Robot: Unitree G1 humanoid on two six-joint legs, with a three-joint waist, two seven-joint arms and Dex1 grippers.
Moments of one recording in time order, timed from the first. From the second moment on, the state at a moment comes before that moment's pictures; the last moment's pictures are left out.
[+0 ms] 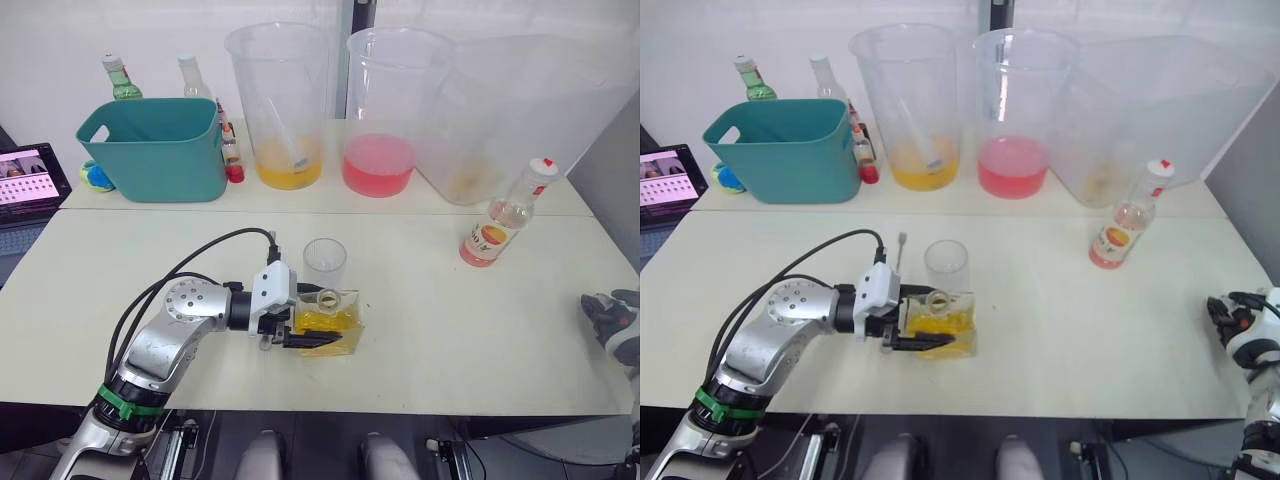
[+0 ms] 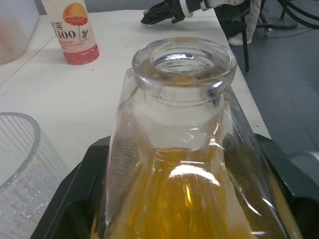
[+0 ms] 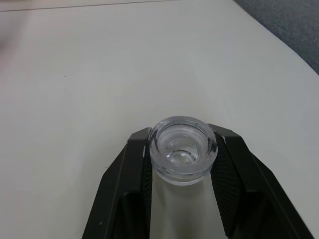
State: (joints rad) left arm -0.37 0.58 -0.21 -0.28 -0.38 0.35 -1.15; right arm -0.25 -0.75 -0.57 0.76 0.36 0.04 0.58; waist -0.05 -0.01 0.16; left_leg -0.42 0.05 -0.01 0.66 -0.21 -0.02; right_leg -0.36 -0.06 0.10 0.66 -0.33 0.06
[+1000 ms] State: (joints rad) left arm -0.36 0.61 -0.21 -0.31 -0.45 0.42 -1.17; right arm 0.05 -0.97 -0.67 -0.05 0.69 0.59 0.88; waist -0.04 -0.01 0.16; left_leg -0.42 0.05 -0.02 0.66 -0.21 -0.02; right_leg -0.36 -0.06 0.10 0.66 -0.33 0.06
